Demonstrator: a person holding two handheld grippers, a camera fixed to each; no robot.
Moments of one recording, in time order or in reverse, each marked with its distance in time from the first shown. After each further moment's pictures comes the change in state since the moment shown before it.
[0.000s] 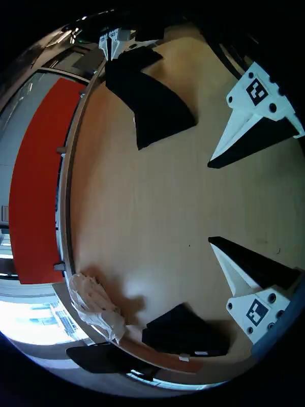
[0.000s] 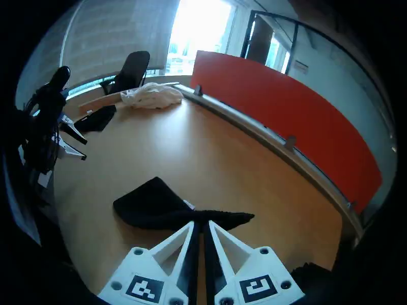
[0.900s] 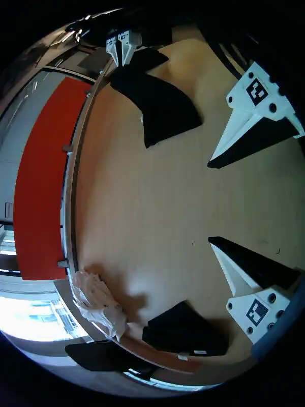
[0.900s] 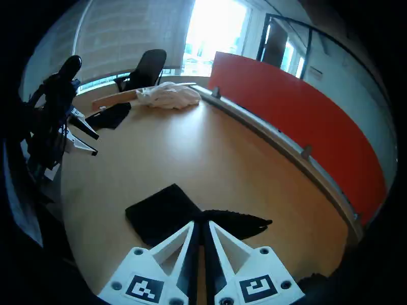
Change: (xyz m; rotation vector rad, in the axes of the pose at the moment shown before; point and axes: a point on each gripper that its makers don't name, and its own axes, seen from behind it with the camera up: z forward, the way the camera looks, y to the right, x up) left arm 0.009 -0.003 -0.008 0.000 0.030 -0.024; right arm 0.013 -0.039 0.020 0.094 0.008 -0.060
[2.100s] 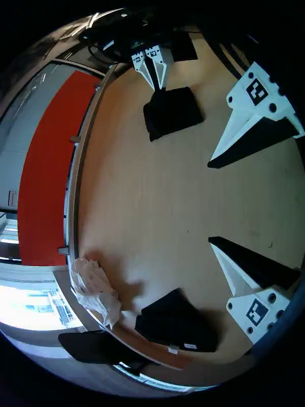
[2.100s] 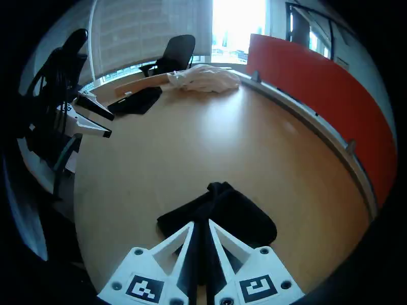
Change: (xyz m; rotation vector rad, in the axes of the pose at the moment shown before) left arm -0.004 -0.020 -0.019 0.034 0.024 -0.057; right arm -0.013 -0.088 0.074 0.213 -0.073 -0.002
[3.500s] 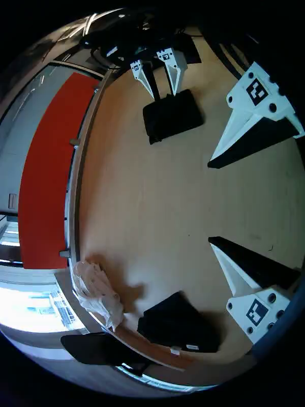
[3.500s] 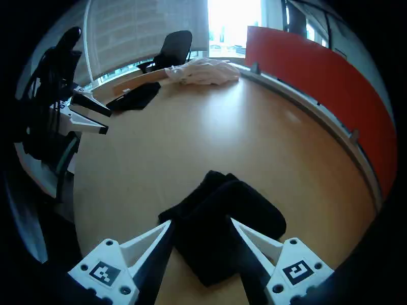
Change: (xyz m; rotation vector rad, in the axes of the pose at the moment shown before) left arm 0.001 0.007 0.000 -0.006 0.002 0.013; right arm -0.014 -0.005 0.013 0.018 -0.028 0.037
